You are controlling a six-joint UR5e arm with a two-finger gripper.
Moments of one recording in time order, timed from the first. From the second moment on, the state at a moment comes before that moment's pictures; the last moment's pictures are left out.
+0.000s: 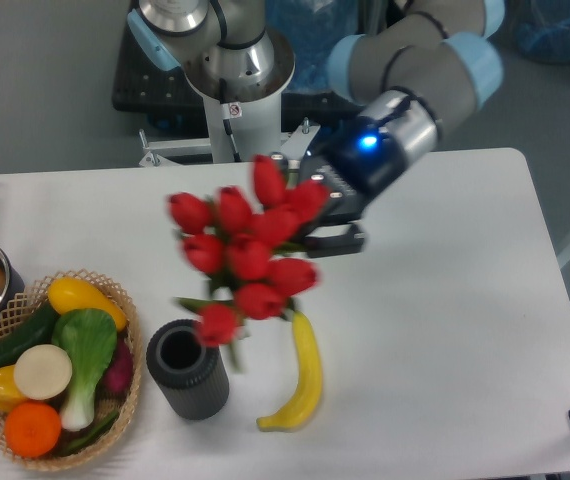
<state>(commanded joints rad) 2.82 -1.85 -1.68 -0.72 0.12 0.98</state>
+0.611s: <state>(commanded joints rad) 3.00 -1.90 -1.68 -0.73 0.34 1.10</state>
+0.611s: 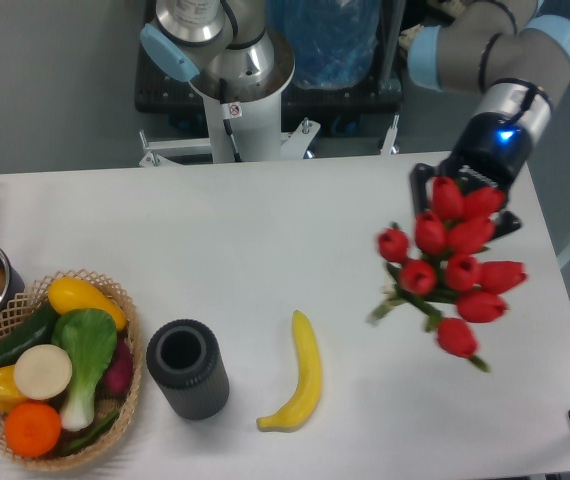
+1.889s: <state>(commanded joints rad) 2.91 -1.81 -1.65 -1.06 1.37 1.29</state>
